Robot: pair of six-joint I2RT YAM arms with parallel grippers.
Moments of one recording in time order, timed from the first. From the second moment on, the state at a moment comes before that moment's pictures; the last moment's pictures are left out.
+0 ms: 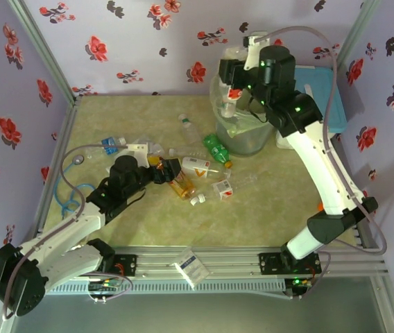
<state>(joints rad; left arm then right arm) -0.65 0.97 0.58 0.08 0.05 -0.59 0.53 1.56 2.00 -0.61 0.13 0.18</state>
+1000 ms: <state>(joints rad) -0.59 0.80 0.52 -0.29 -0.07 -0.76 0.30 2.20 2.45 -1.00 0.17 -0.06</state>
